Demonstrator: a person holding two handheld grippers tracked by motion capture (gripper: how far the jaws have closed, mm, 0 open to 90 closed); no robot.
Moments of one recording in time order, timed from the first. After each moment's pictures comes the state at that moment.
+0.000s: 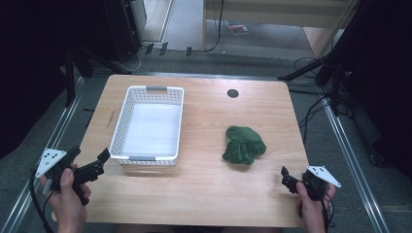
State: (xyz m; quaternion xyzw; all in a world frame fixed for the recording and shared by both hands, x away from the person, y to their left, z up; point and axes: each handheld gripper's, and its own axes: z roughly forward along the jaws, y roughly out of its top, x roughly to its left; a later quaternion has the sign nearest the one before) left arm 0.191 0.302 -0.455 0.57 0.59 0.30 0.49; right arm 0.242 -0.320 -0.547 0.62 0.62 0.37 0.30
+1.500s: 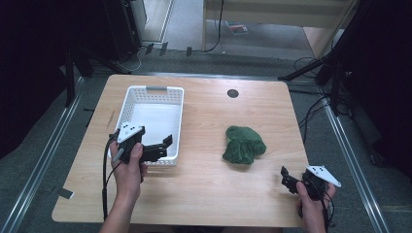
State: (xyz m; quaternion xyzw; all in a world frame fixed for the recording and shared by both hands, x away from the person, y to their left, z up) left arm 0.264 0.169 -0.440 0.66 0.53 0.22 0.49; right arm 0.243 -0.320 -0.547 0.62 0.62 0.37 0.30
